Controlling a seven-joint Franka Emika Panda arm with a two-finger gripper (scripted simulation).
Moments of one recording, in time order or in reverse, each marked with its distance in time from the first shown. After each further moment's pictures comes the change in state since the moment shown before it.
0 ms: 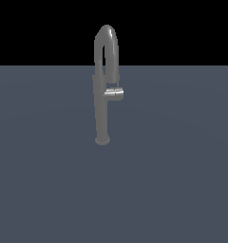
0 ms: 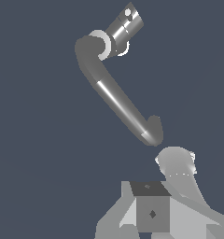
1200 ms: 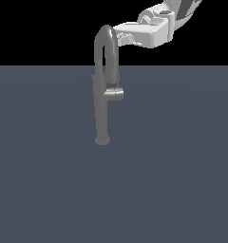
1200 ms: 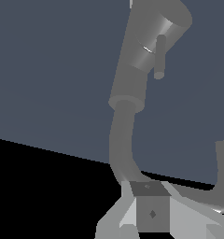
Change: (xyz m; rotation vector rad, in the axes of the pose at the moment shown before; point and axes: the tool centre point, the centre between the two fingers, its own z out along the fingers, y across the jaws) arm 0.146 -0.020 0.034 0.390 -0.505 0.356
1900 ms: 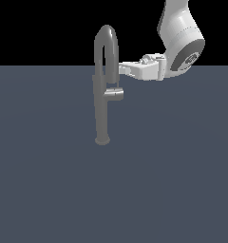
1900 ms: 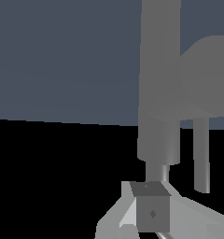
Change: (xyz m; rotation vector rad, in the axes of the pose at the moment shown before) arm 0.085 -0.016 0.012 0.226 -0.287 0.207
